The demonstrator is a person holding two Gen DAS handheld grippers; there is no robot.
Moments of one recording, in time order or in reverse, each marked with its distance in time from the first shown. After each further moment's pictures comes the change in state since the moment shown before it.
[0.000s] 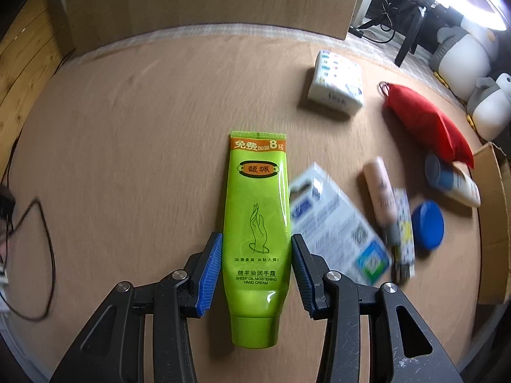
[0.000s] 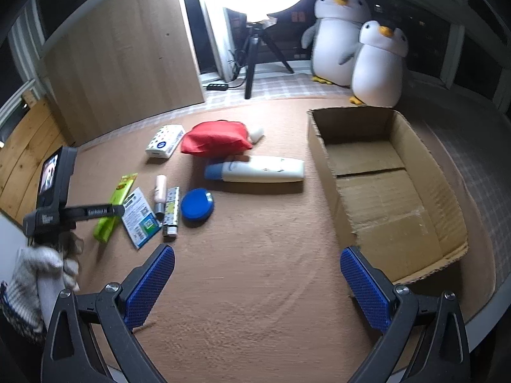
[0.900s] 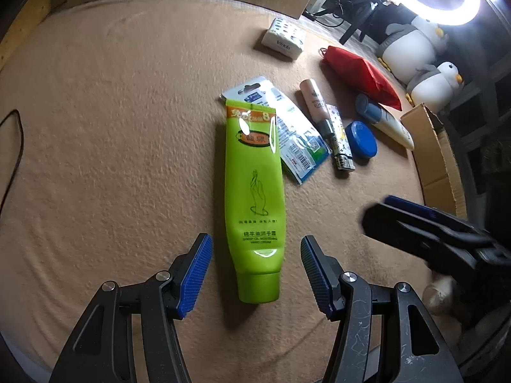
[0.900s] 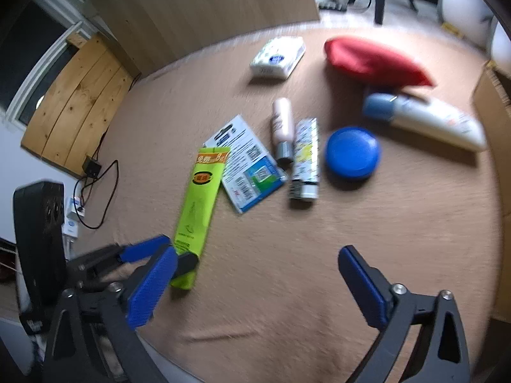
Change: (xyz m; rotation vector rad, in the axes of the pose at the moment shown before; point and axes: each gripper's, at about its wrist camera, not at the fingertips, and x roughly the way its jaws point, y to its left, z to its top) left arm -0.038 0.011 -0.091 -0.019 0.047 -0.294; right arm 0.108 0.107 -0.007 -0.083 0.337 0.392
